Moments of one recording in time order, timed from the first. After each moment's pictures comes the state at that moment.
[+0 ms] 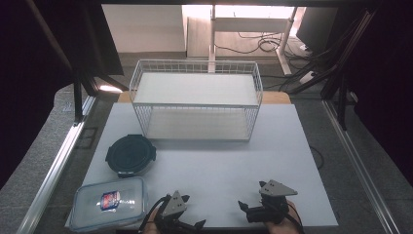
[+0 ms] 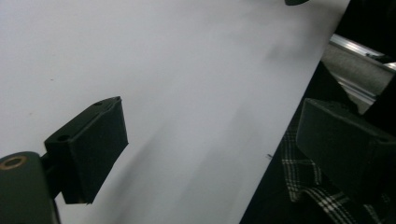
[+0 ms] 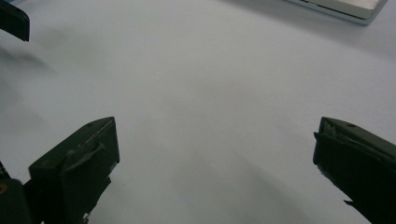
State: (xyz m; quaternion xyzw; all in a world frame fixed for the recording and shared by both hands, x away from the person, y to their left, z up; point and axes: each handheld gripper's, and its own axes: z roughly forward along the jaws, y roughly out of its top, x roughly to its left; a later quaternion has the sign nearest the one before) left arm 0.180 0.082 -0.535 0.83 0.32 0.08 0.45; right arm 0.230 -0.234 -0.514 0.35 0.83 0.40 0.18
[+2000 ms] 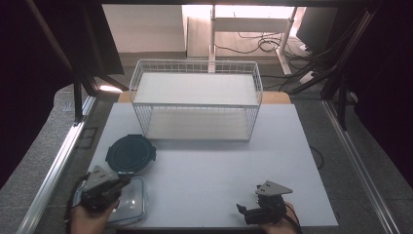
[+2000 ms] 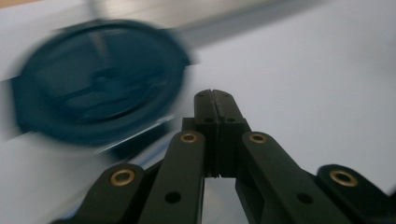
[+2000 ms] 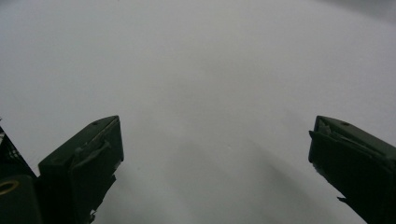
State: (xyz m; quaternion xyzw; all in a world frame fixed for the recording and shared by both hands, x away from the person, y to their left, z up) left arm 0.182 0.259 -0.465 0.73 0.51 0.23 0.39; right arm 0.229 -0.228 -0.515 0.37 0.84 0.37 0.14
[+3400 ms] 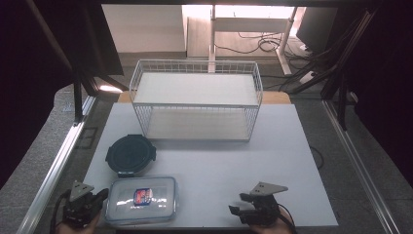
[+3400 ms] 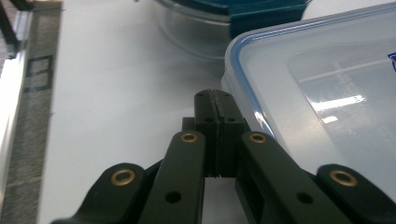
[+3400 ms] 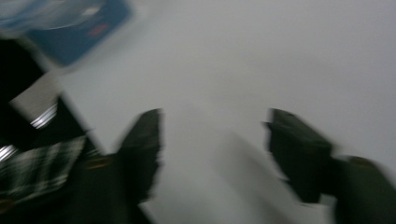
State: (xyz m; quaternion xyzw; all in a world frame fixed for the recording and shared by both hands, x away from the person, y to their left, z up) left arm 0.164 0.277 -0.506 0.70 0.60 0.22 0.31; right arm 0.221 -0.208 -0.507 0.35 0.85 0.40 0.04
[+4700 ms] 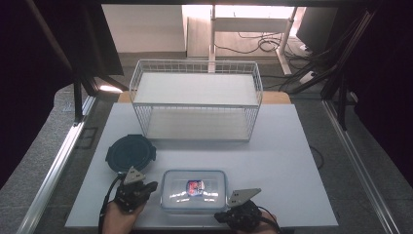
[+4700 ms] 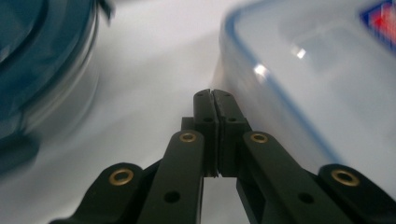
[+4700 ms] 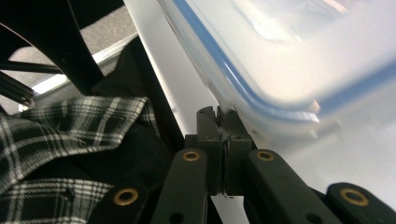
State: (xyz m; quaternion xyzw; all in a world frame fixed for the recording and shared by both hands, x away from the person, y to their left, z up) left arm 0.203 0.184 -0.507 0.79 0.49 0.12 0.35; right arm 0.213 -0.167 -0.513 0.21 0.90 0.37 -0.02
